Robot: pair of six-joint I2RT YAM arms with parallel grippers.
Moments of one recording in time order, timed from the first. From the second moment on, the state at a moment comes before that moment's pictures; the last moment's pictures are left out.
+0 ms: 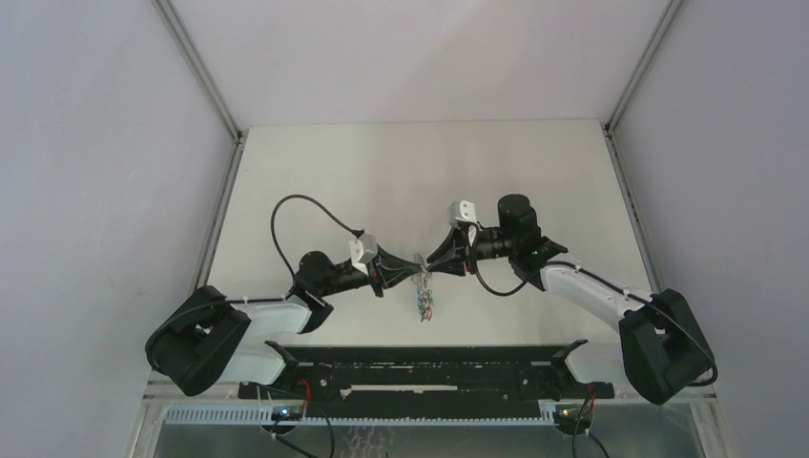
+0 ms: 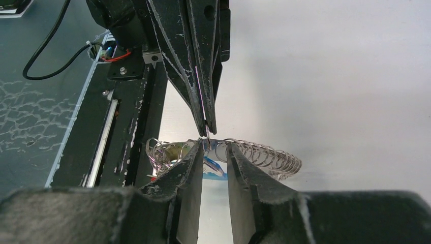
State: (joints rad) left arm -0.66 1.32 0.28 1.21 0.69 -0.22; right arm 0.51 1.27 0.68 0.23 -1.06 -0.19
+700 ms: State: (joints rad) left arm -0.65 1.36 0.28 1.27 0.69 -0.25; right arm 0.51 1.36 0.70 0.27 -1.11 -0.19
